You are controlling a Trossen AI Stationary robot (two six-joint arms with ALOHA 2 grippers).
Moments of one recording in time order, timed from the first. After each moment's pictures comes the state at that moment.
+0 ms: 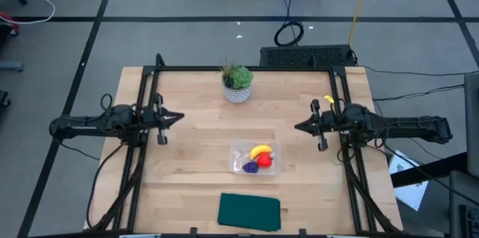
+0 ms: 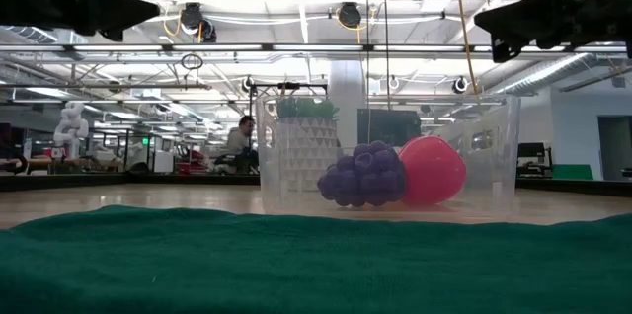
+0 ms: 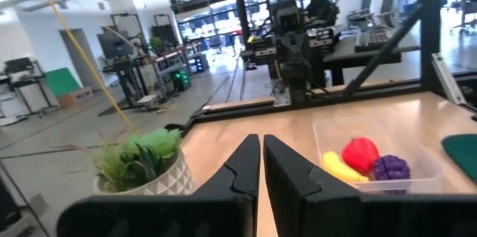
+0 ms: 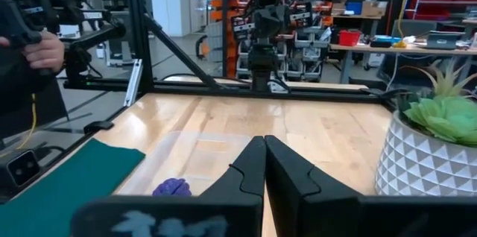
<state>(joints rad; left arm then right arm) -0.02 0.12 0.17 0.01 -0.15 0.23 -0.09 0.39 0.14 0.23 -0.19 -0.01</state>
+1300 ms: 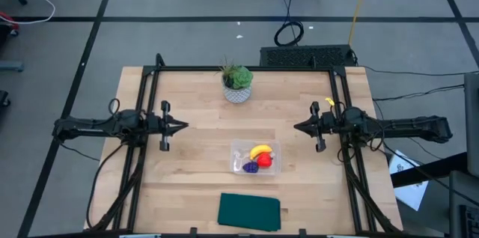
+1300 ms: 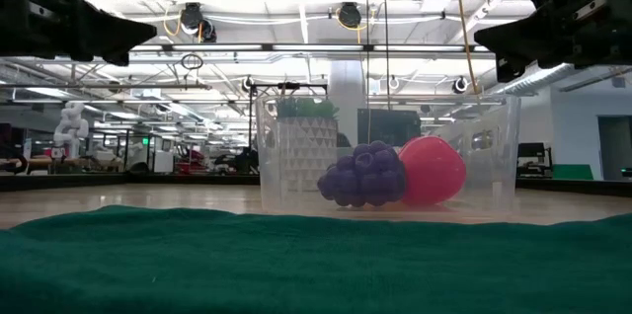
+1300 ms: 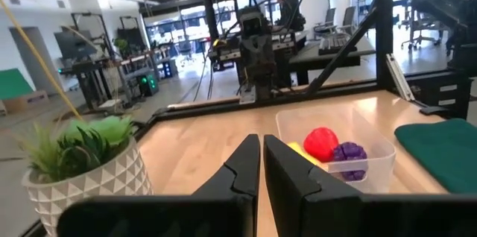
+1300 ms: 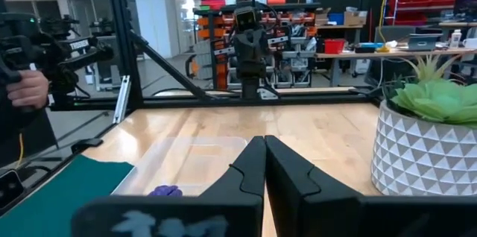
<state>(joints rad) -0.02 0.08 0.01 0.14 -0.03 0.17 -0.08 0.39 0.02 0.43 -0.13 0.05</state>
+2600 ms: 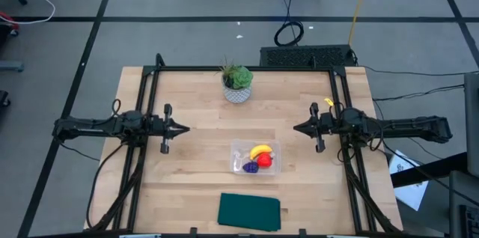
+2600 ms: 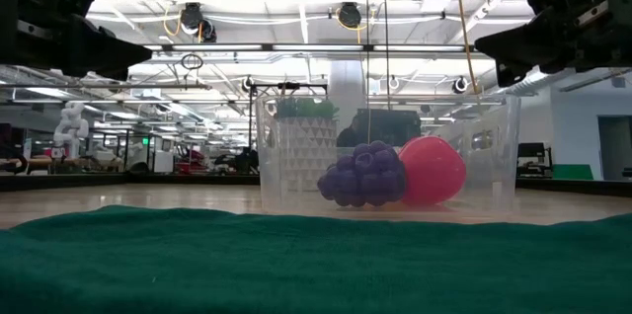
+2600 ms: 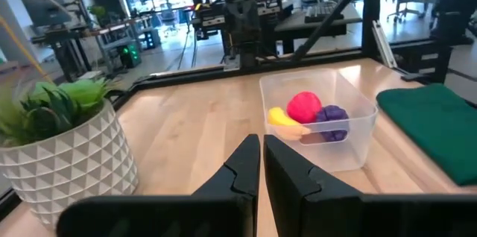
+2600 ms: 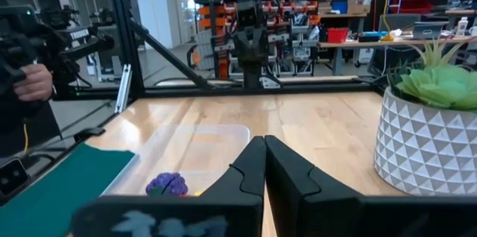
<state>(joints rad) -0.02 0.08 0.01 0.02 0.00 0.15 -0.08 0.39 0.01 0.39 -0.13 0.05</state>
